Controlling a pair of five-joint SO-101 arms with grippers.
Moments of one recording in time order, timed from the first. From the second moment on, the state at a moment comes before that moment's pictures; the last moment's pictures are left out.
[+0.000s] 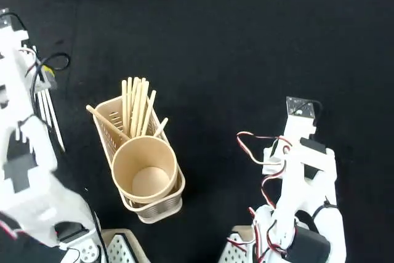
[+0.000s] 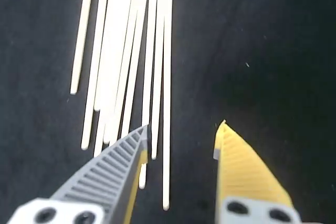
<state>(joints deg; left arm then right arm) -31.4 13.0 -12.2 77.4 -4.0 21.8 -26.5 68.4 49.9 12.1</state>
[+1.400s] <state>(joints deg) -31.9 73.4 -90.7 99.1 -4.0 21.8 -26.5 68.4 49.9 12.1</state>
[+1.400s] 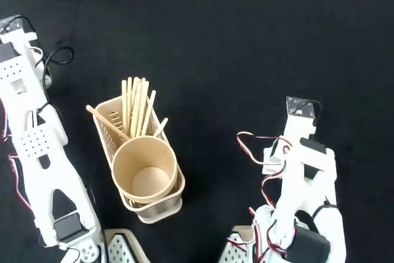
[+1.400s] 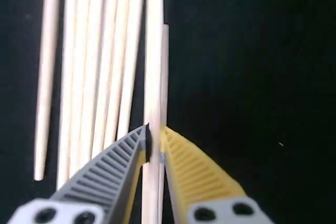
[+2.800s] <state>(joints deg) -15.4 -61.5 25.3 59.0 -5.8 21.8 -26.5 68.4 49.9 12.1</state>
